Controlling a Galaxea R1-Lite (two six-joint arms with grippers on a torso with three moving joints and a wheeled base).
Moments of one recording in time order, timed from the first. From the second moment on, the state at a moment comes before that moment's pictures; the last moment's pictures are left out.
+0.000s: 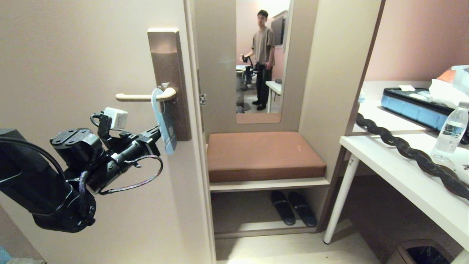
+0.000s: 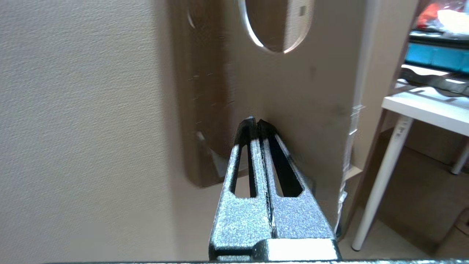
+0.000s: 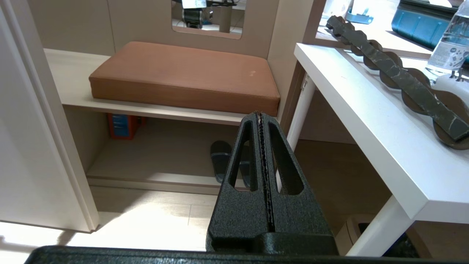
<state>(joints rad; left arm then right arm) -0.12 2.02 -0.64 -1.52 -0.40 -0.11 0.01 0.00 0.00 0.00 0.01 -0.09</state>
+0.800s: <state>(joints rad) -0.20 2.00 -0.65 -1.52 -0.37 -0.11 0.01 0.00 0.00 0.00 0.01 -0.09</state>
